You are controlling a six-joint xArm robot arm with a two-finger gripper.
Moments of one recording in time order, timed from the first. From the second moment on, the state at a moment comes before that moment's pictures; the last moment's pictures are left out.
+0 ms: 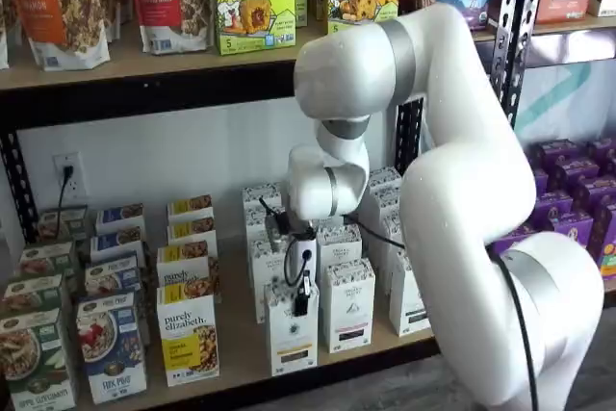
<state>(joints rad) 0.23 0.93 -1.37 0.18 0.45 -1.49</state>
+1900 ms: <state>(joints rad) 0.29 0.34 -0.63 0.10 0.29 -1.38</state>
